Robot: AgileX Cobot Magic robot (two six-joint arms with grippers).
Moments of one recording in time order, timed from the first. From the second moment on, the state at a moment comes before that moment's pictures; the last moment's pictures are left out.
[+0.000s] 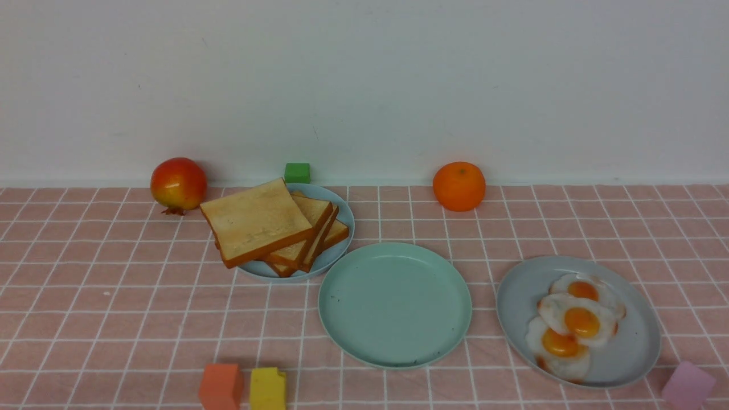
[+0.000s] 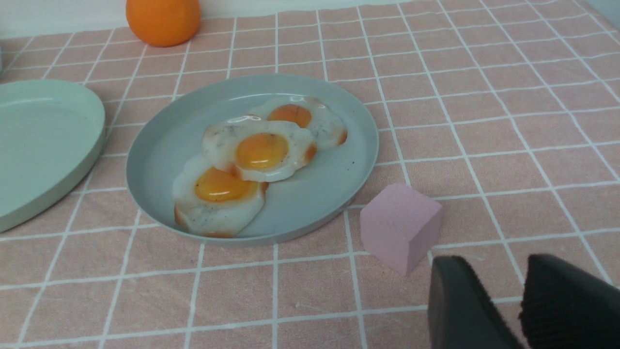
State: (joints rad) right arm -0.05 -0.01 0.02 0.03 0.40 -0.02; left arm -0.07 -0.01 0.02 0.10 0.37 -0.33
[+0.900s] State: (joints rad) right arm -0.05 -0.01 0.03 0.18 -0.03 0.18; left arm -0.07 -0.01 0.03 -0.01 0.01 -0.40
